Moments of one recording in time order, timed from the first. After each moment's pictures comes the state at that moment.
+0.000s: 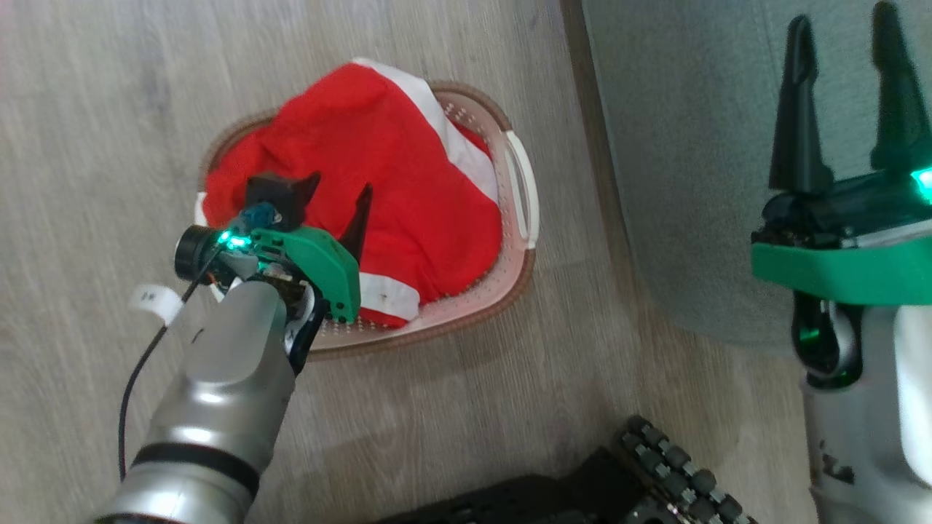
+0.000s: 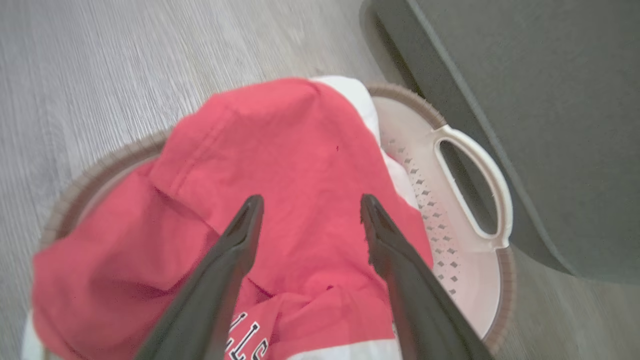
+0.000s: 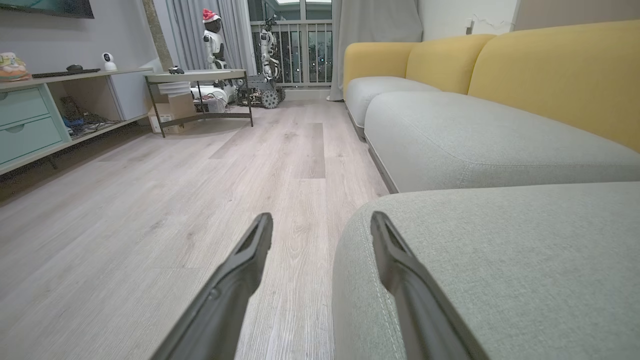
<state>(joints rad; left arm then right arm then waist) -0.72 0.03 -0.35 0.94 -0.19 -0.12 -0.17 -0.37 -0.06 0.00 -0.15 0.22 0.13 -0.25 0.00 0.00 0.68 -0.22</state>
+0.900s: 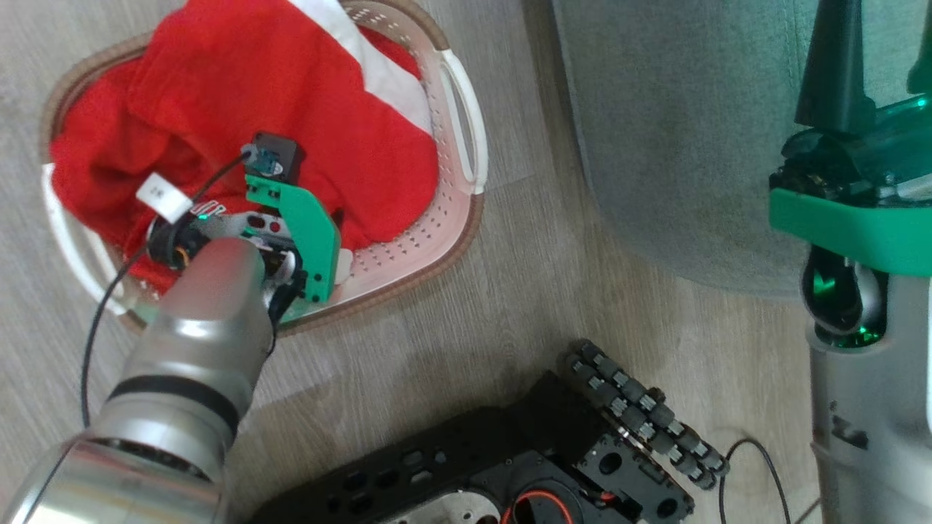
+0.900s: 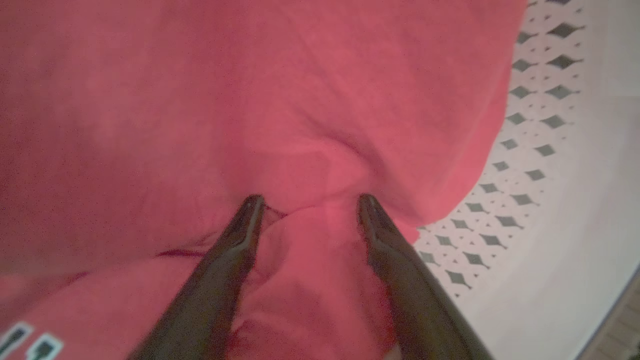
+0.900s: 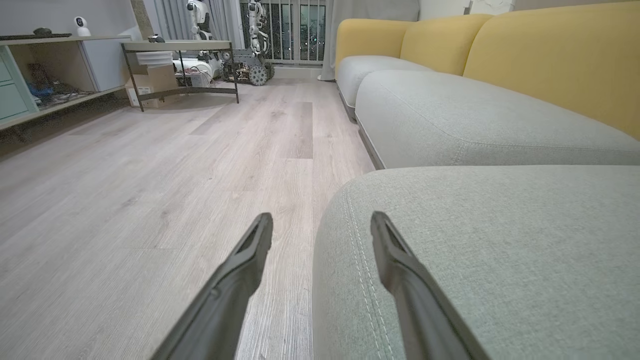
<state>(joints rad) -0.95 0.05 -0.51 1.27 -0.30 -0.12 0.13 -0.50 -0.06 0.03 -0.22 0.27 0.13 -0.26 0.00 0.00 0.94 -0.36</state>
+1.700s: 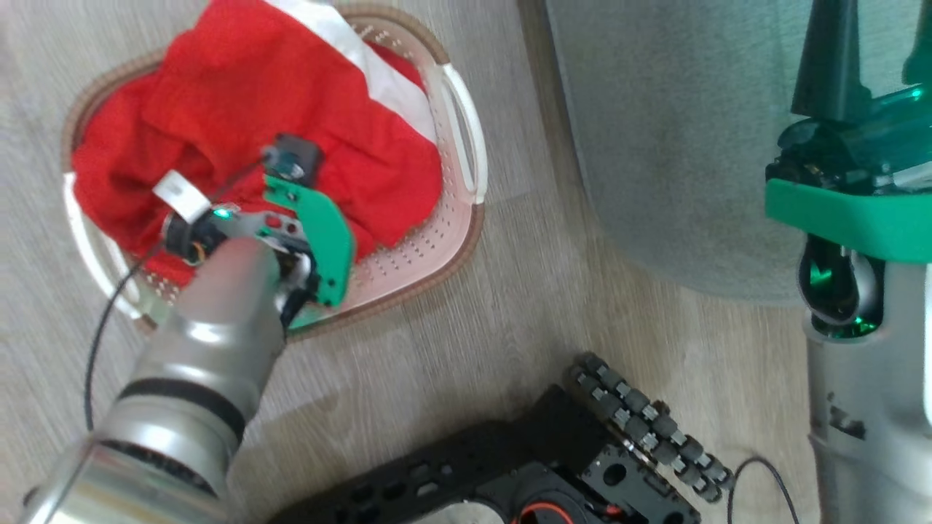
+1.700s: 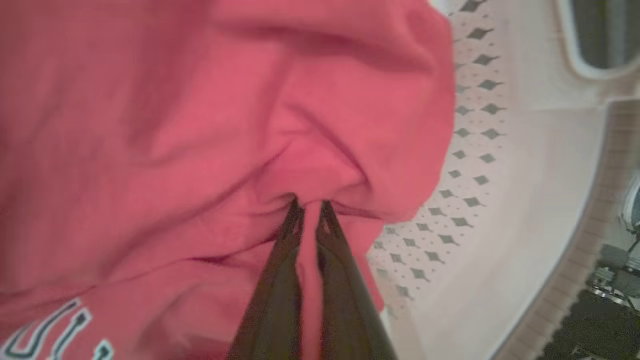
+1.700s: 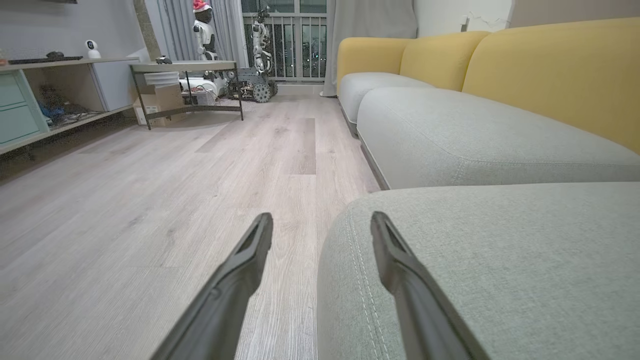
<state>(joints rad) -0.95 0.06 -0.64 1.23 -0.38 -0.13 0.14 -0.53 -0.06 0.04 -0.19 0.28 0.13 -0.26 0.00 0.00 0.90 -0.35</state>
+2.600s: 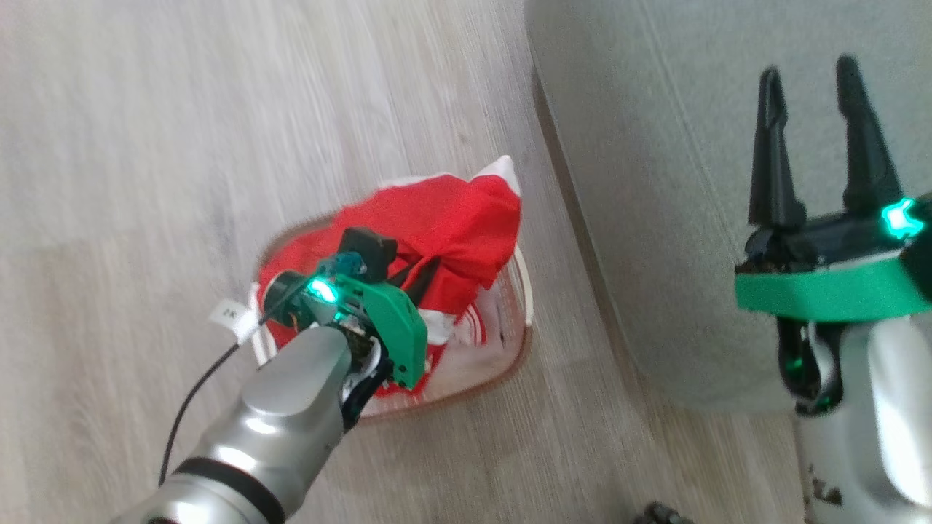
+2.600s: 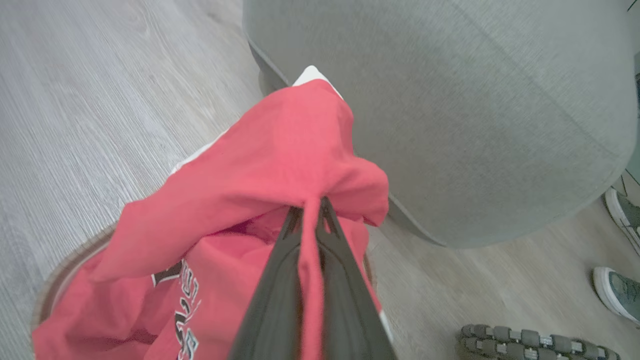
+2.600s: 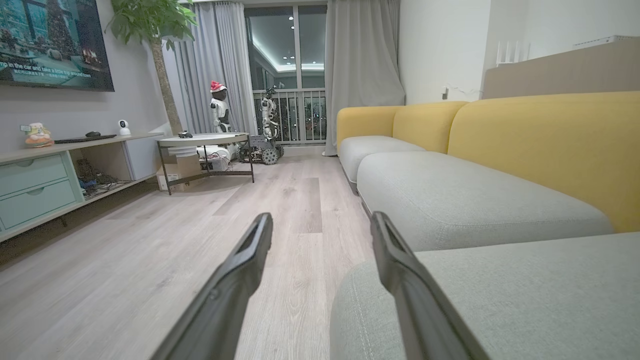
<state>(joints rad) -0.73 0.06 -0.90 0.96 -0.63 -0.13 -0.14 -0.32 -0.07 0.01 -0.07 0.21 0.13 -0.26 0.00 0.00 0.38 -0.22</state>
